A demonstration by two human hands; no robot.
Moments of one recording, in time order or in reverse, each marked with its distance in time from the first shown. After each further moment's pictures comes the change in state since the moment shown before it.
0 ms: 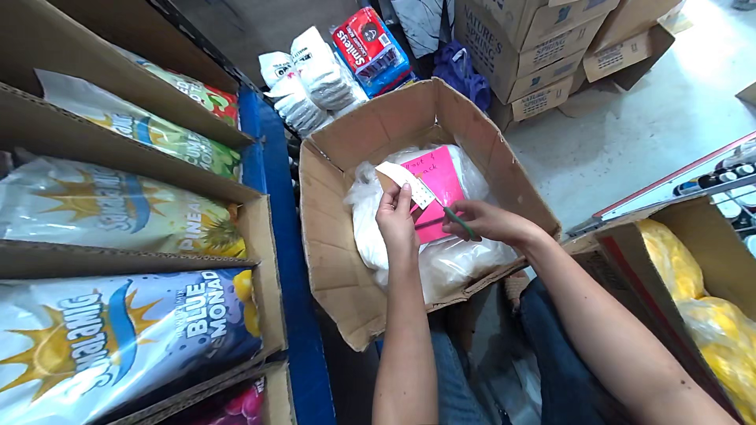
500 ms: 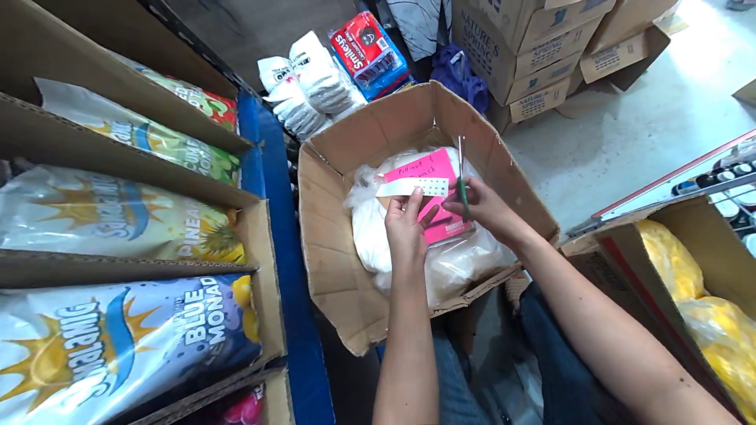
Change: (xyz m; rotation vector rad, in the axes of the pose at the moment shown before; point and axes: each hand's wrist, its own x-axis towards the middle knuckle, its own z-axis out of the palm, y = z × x) left_hand -0.014 0.005 0.008 -0.092 -0.068 -0.135; right_hand 0.006 -0.002 0.008 0.140 0.399 -0.163
